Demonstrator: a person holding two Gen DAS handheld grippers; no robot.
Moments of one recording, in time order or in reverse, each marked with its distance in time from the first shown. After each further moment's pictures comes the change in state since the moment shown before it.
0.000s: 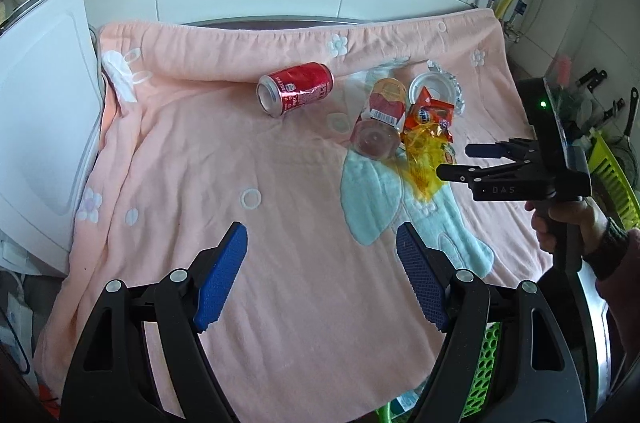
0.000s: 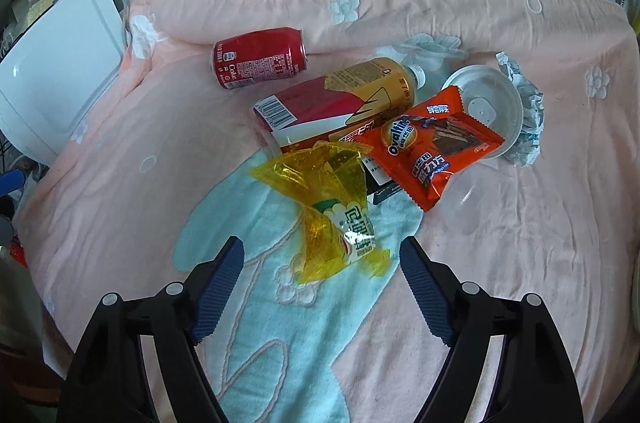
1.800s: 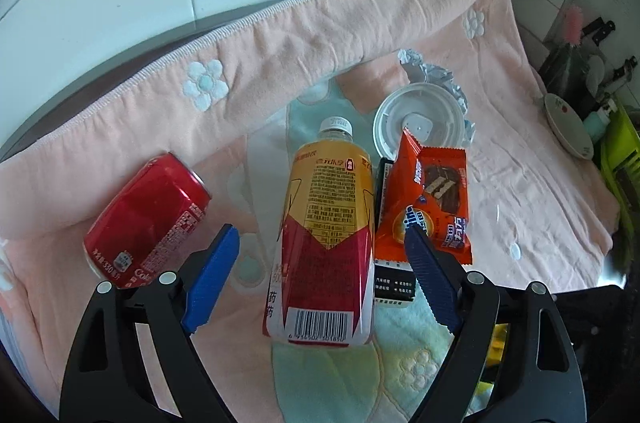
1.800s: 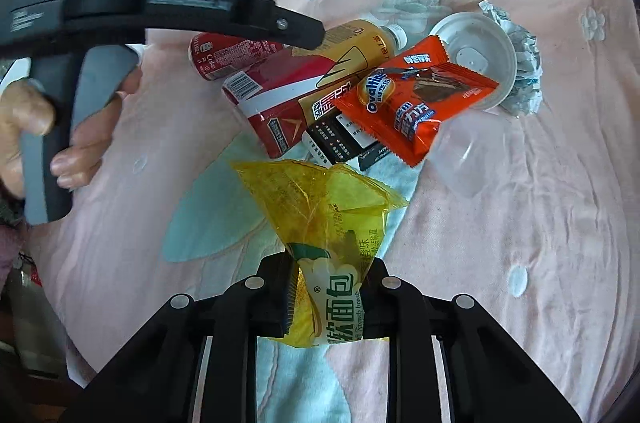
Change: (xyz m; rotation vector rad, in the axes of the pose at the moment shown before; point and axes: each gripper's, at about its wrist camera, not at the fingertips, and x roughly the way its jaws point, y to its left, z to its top) left arm 0.214 -0.105 0.157 0.242 0.164 -0.112; right arm -0.004 -0.020 -0.027 0.116 0.011 0.058
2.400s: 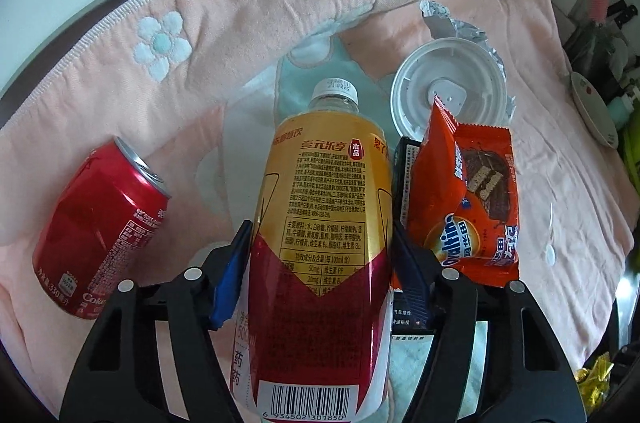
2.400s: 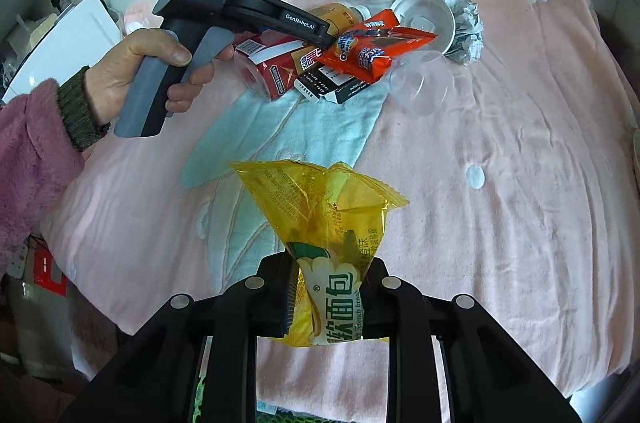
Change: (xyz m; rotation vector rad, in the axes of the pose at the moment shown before) left arm 0.059 -0.006 0.003 0.009 0.090 0.037; right arm -0.063 -0.006 -0.069 0.046 0.006 -0.022
